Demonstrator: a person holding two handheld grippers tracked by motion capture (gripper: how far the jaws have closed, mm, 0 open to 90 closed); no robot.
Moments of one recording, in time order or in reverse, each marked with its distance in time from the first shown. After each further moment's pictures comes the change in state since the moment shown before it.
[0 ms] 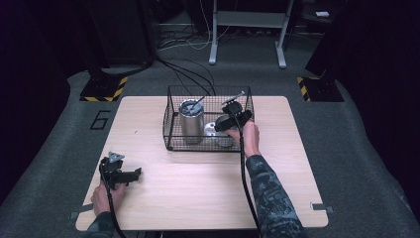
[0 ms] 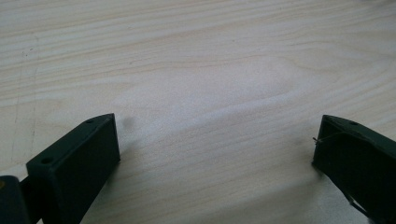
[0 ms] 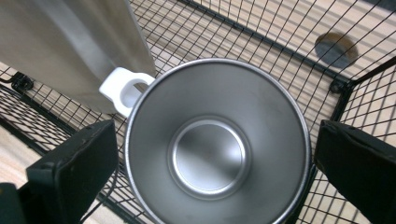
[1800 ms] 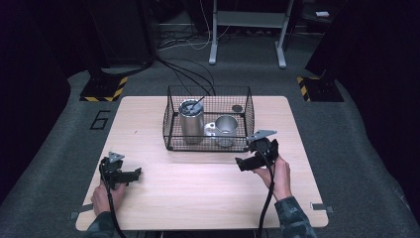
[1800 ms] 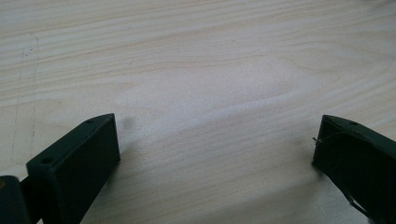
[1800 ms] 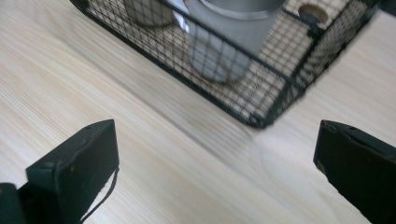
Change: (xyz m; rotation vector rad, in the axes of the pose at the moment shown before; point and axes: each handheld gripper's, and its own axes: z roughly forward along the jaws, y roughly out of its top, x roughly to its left) left arm 0.001 0.000 0.000 0.001 0.001 0.010; right arm 0.012 -0.130 -0.095 -0.118 -0.015 -0.096
